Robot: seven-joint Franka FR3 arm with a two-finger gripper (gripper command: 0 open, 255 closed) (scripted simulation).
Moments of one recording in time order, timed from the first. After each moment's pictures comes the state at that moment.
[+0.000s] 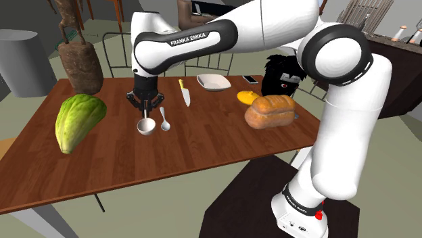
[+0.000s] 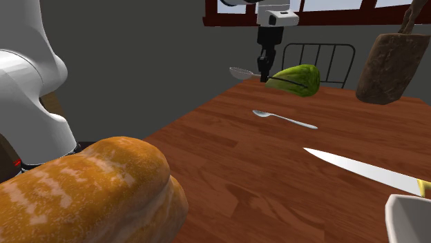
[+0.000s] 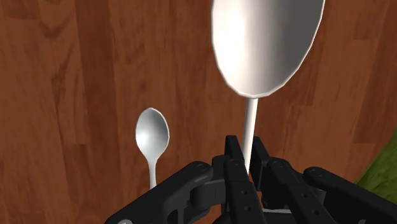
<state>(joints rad) 0.14 0.29 0.24 -1.70 0.03 2.06 0.88</state>
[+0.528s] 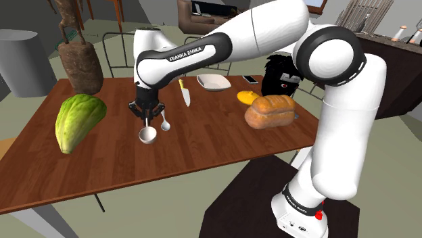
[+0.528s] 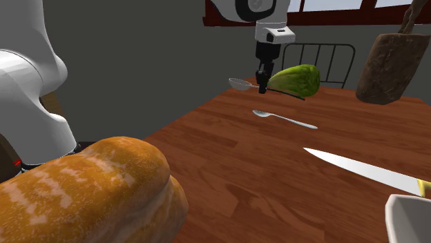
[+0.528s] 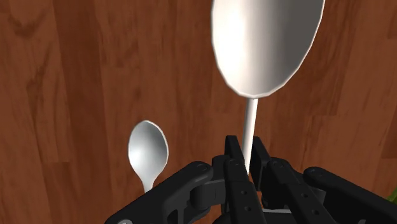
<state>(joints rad) 0.14 0.32 0.24 -1.77 0.02 2.16 0.88</state>
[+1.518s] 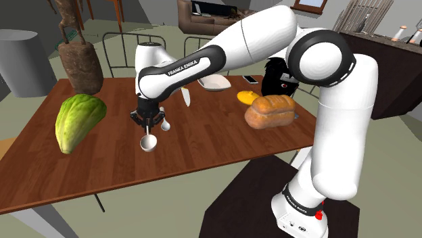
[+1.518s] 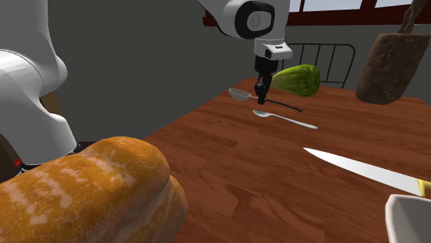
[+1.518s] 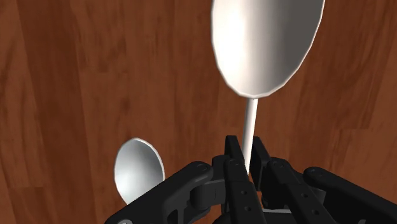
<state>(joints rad) 0.15 0.37 0.24 -1.81 0.01 2.25 0.88</state>
